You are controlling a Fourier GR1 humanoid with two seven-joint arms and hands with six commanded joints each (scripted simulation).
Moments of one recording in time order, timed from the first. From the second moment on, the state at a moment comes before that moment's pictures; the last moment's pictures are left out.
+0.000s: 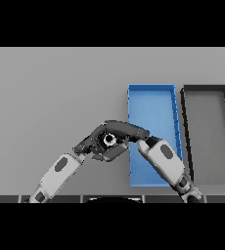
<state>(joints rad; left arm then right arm) -0.33 0.19 -0.56 -1.56 0.14 -0.25 -0.08 -0.59 -0.13 0.41 -1.74 -0.34 0.54 0.44</state>
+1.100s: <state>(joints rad) -0.33 0.24 -0.57 -1.54 0.05 -0.31 -0.08 -0.52 -0.03 0.39 -1.79 -0.23 0.57 0.37</state>
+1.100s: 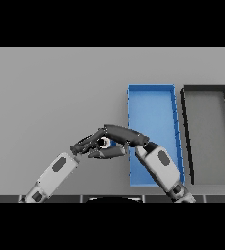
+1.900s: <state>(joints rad) -0.30 0.24 -0.55 -1.55 0.08 -0.27 0.05 -0.63 0.04 0.25 -1.79 -0.59 0.44 0.60</state>
